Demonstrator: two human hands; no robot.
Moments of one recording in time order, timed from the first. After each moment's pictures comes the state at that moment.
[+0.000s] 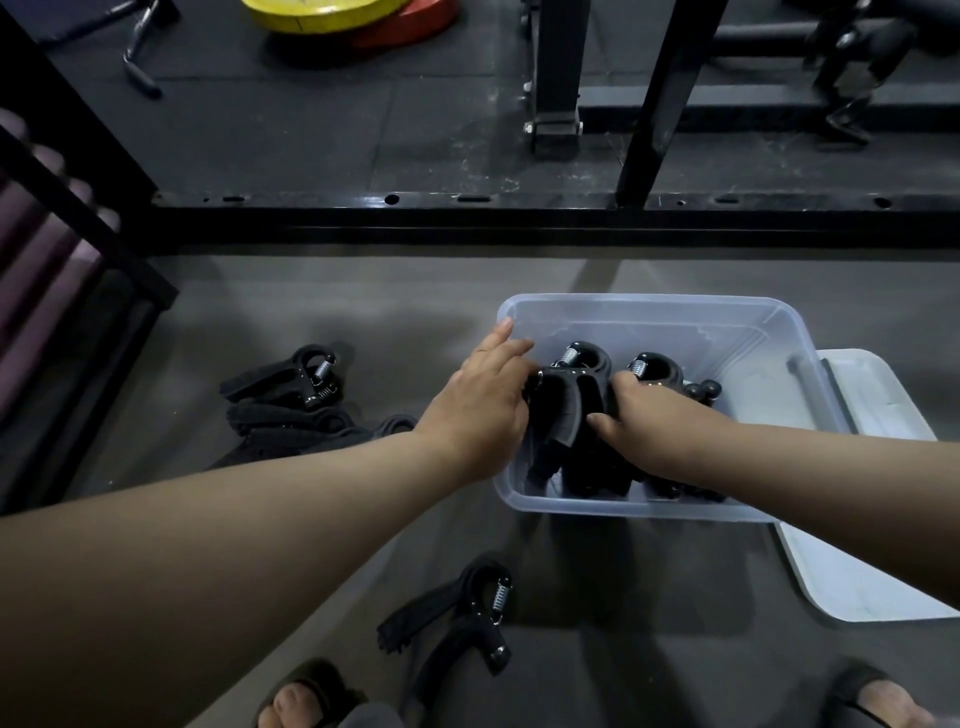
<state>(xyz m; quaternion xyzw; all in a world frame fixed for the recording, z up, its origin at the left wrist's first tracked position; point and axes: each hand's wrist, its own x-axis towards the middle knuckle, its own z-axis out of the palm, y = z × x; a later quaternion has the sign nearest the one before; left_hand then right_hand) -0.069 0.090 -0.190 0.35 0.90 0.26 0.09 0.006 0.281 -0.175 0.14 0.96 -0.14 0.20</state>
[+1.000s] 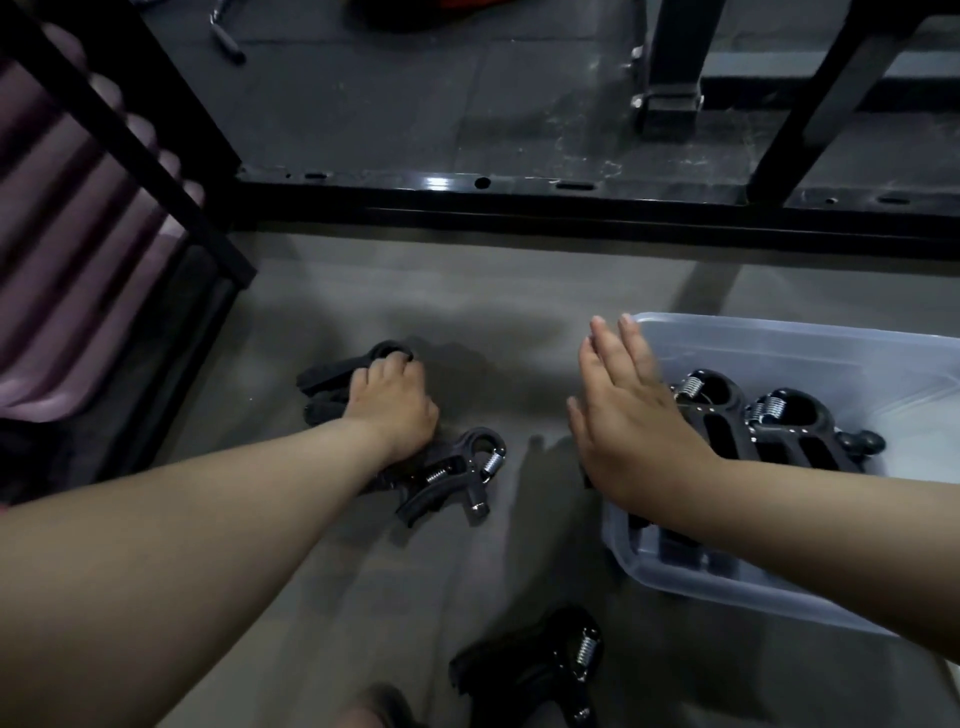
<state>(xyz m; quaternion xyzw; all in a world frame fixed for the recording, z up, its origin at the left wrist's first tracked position) -0.178 -0.052 -0.259 0.12 0.98 -0.03 0.15 -0.063 0.173 -0.187 0.00 0.99 -0.15 0.04</state>
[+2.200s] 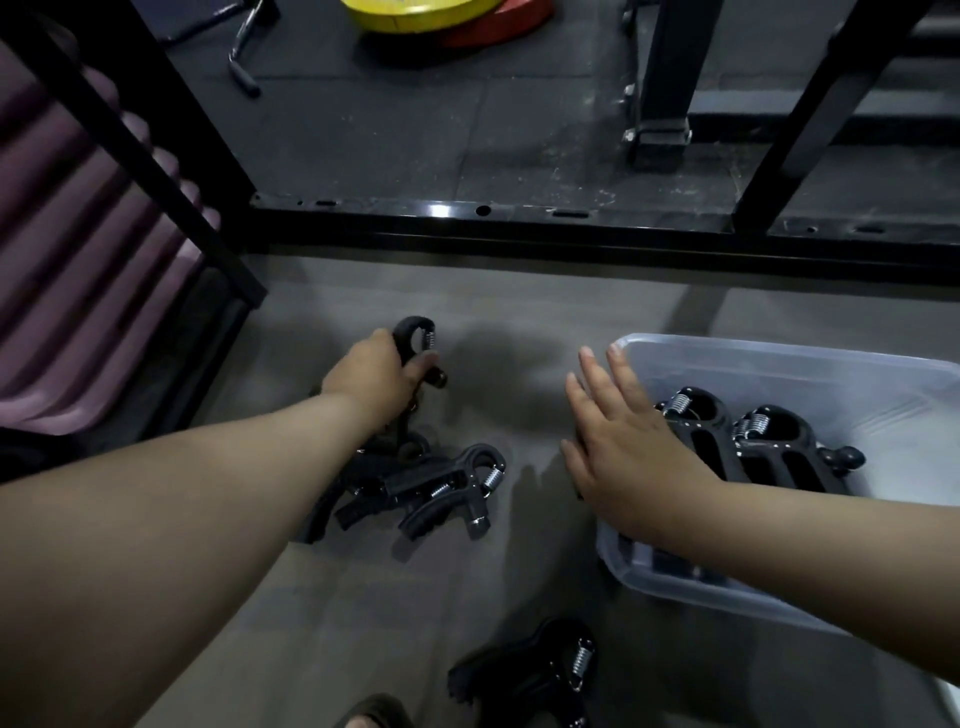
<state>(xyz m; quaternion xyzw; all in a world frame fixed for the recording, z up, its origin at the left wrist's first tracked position) -0.201 -0.055 -0.202 0.02 0.98 0.13 0.11 -0.050 0.177 -0.186 -0.07 1.00 -0.07 0.01</state>
